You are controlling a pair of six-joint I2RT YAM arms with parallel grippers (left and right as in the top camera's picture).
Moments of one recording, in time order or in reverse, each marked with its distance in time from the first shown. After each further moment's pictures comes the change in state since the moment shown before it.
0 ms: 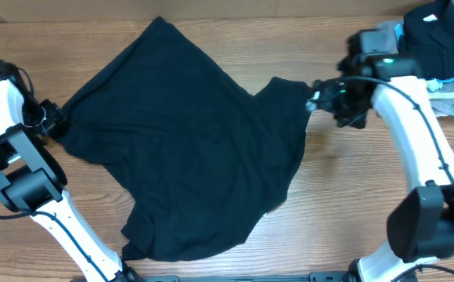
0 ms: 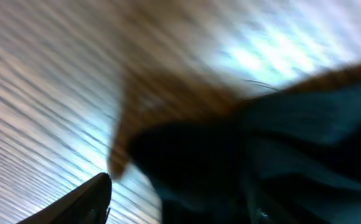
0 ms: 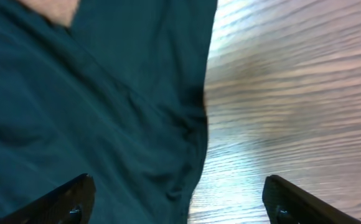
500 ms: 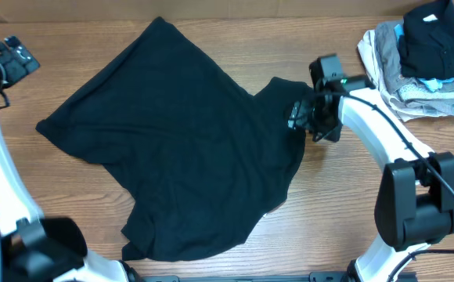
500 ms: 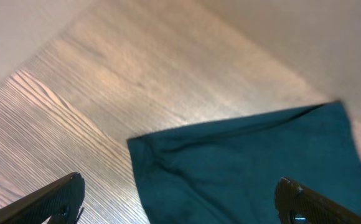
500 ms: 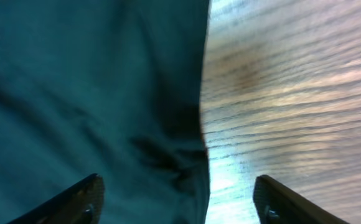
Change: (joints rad) left arm -0.055 -0.632 0.000 0.045 0.012 -0.003; right arm 0.077 0.077 -0.248 0.298 0.102 0.113
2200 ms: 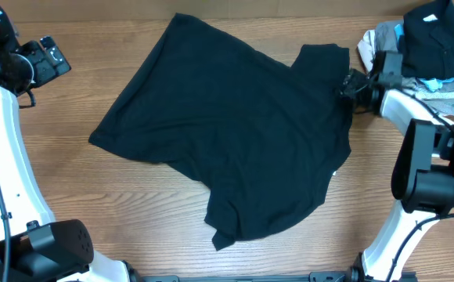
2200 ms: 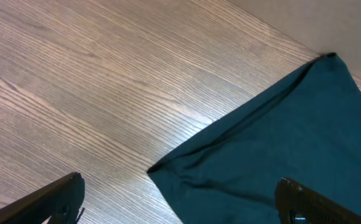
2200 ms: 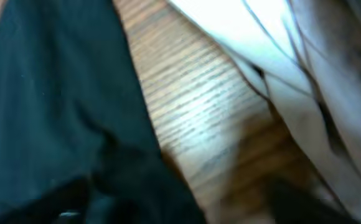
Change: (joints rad) left arm -0.119 -0.007 0.000 -0.101 0.049 0.023; right arm -0.347 0.240 0.053 0.578 -0.006 -0.090
